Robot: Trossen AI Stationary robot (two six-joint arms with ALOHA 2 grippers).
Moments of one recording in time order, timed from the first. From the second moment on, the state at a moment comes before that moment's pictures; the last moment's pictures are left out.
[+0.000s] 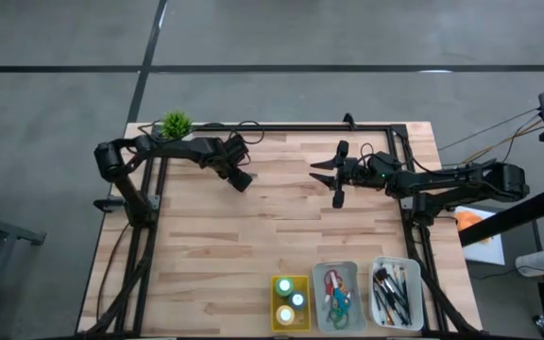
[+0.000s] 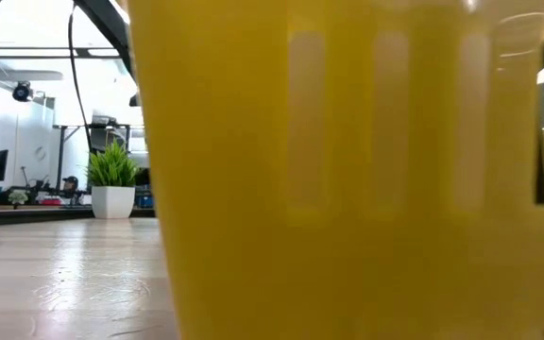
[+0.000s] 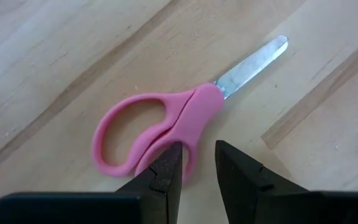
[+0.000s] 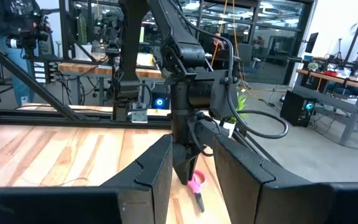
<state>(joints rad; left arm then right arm) 0.50 1.73 0.94 -0.51 0.03 -0.36 -0.25 1.16 0.39 0.81 -0.10 -0.08</state>
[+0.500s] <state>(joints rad) 0.50 1.77 0.95 -0.49 0.02 -0.37 -0.25 1.16 0.39 0.81 -0.10 -0.08</state>
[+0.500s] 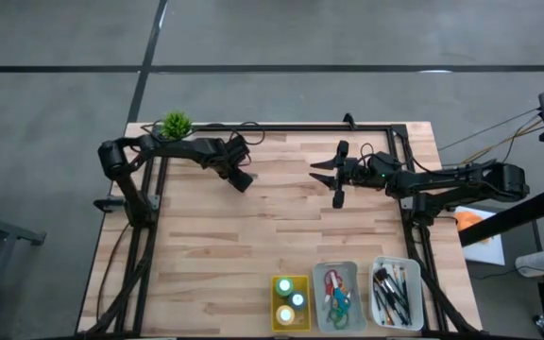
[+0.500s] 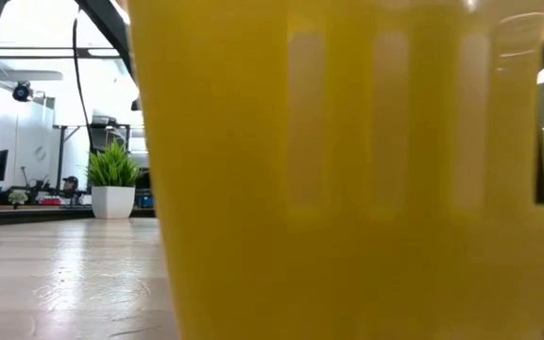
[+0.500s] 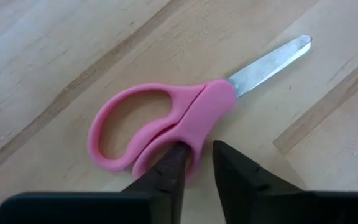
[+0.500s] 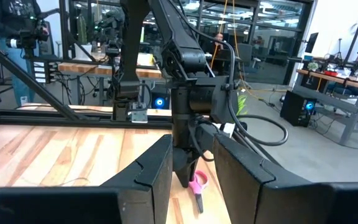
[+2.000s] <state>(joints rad) 0.36 1.77 1.16 -0.40 0.03 -0.43 -0.25 1.16 0.39 0.81 -0.10 -0.08</state>
